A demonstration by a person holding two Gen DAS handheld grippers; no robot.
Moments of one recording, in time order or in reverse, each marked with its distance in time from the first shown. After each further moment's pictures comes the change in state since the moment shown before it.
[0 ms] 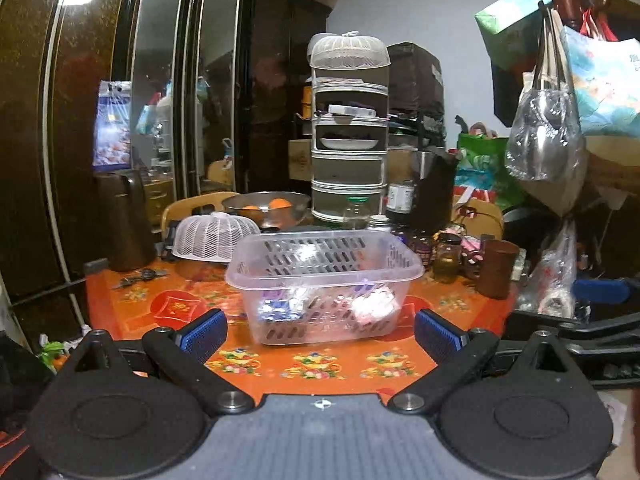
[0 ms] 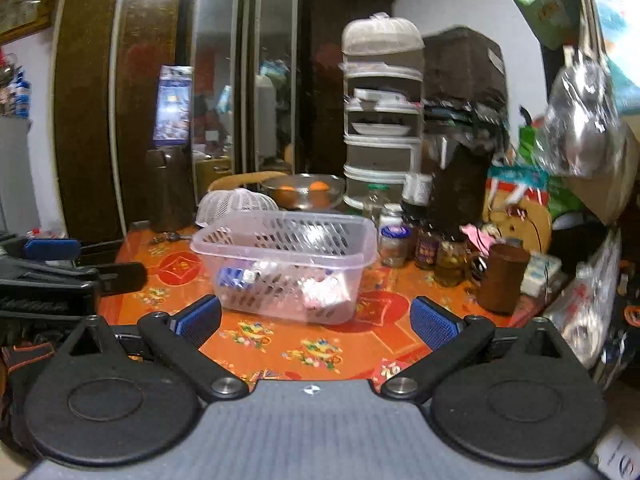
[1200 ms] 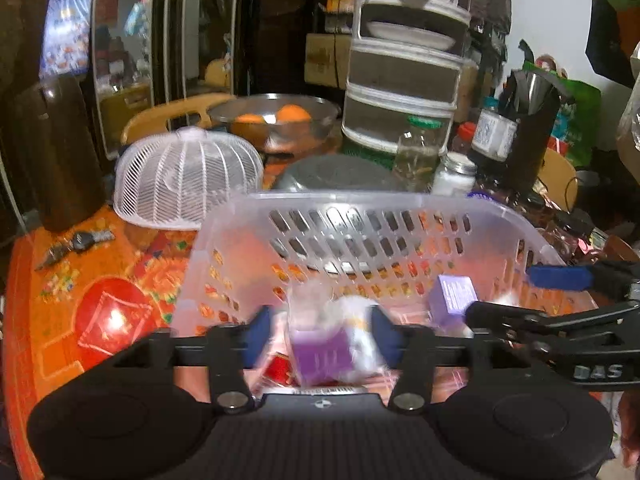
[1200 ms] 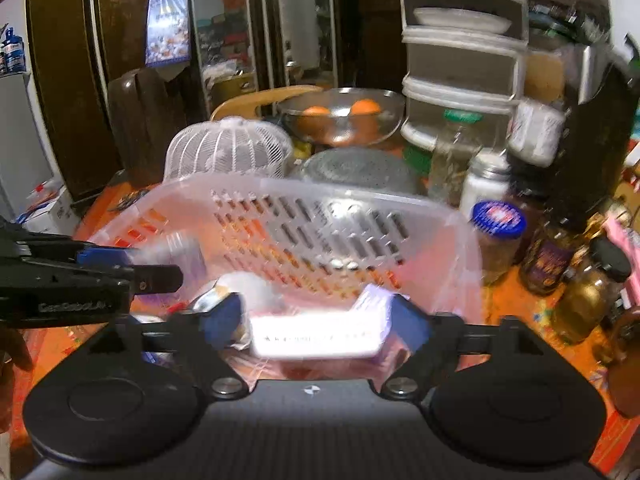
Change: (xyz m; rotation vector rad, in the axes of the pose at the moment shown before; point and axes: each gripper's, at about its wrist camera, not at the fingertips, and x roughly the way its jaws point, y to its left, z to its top) left arm 0.294 0.063 0.054 -0.055 0.285 0.025; right arm 0.300 -0.029 0.058 -0.055 0.255 0.176
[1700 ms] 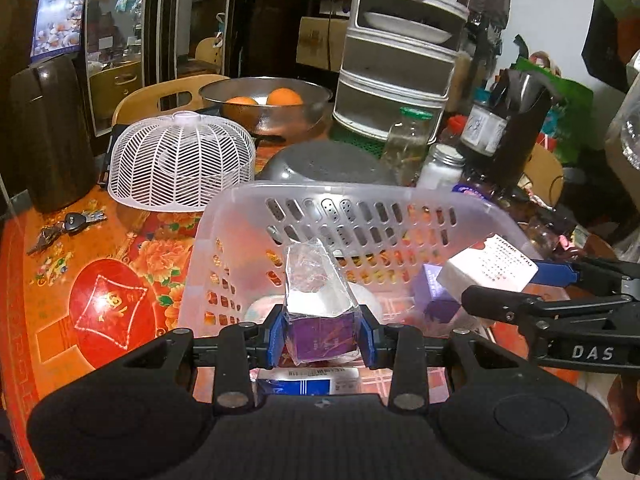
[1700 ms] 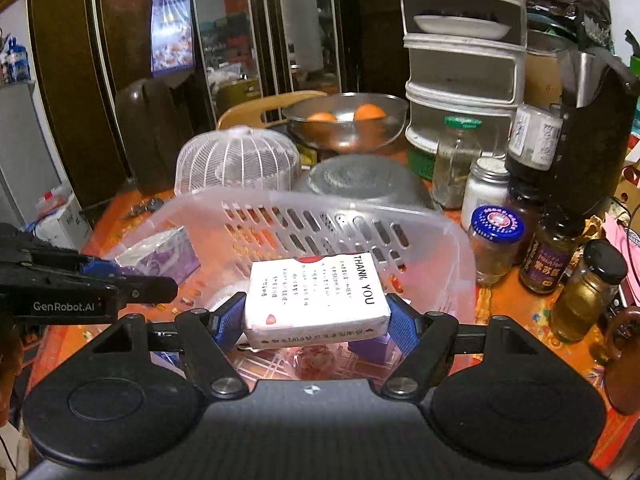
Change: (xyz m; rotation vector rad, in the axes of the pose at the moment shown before) left arm -0.006 0.012 0.007 -0.033 0.093 -0.069; right arm -0.004 -0.004 0.008 0.021 0.028 0.039
